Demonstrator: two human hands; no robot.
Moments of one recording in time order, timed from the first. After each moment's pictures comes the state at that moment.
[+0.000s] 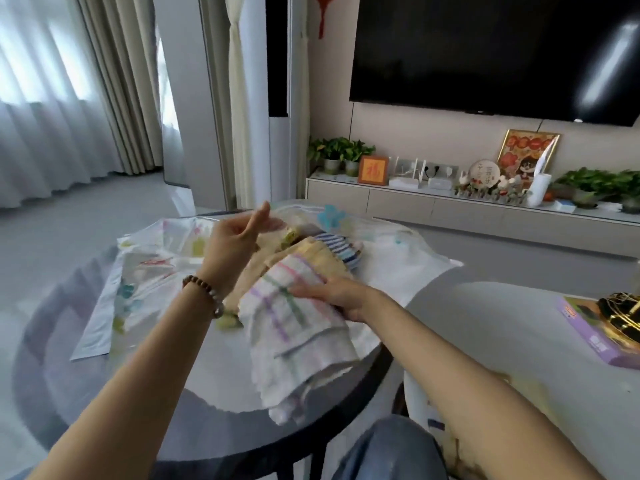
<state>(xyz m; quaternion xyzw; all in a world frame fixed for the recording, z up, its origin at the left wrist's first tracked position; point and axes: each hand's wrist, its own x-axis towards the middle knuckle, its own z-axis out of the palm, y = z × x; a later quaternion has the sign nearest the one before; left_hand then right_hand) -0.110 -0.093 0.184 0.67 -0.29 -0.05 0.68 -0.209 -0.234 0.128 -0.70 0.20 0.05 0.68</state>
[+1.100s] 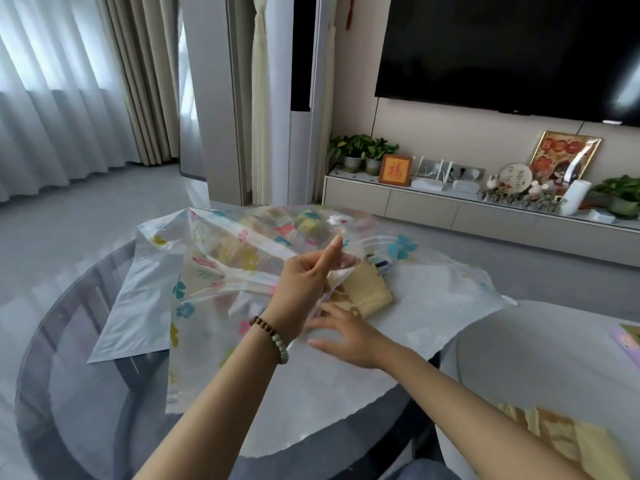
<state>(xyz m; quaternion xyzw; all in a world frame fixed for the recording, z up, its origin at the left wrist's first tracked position) -0.108 -0.122 0.153 0.61 -0.27 -0.24 0.70 -0.160 -0.253 0.039 -0.94 0.06 0.00 0.33</state>
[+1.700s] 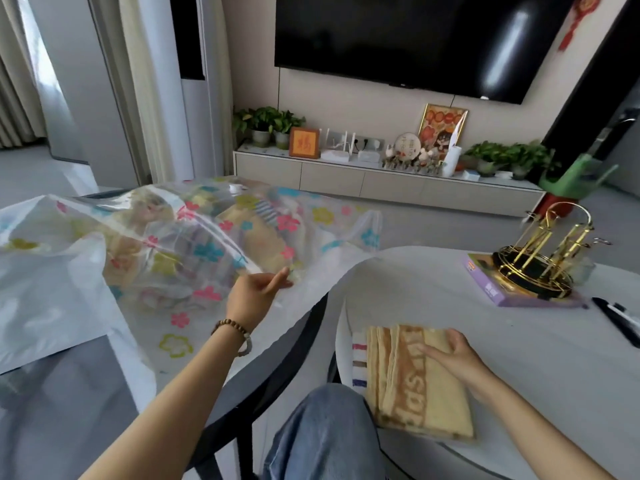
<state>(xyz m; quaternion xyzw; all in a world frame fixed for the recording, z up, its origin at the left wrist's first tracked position) -0.181 -0.195 0.058 0.76 -0.33 -0.17 0.53 -0.488 -0.370 0.000 -0.67 0.58 -0.15 0.44</state>
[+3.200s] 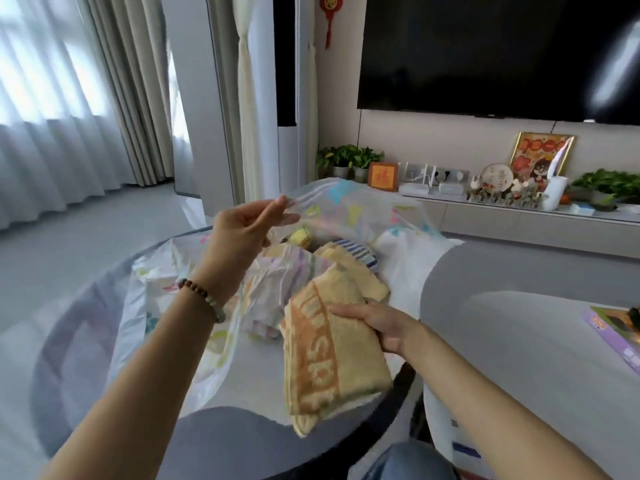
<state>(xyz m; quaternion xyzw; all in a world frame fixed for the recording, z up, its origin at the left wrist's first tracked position) -0.111 -0.075 0.222 0.64 -0.34 -0.08 0.69 -0.226 -0.246 0.114 -0.61 0.23 0.03 0.76</state>
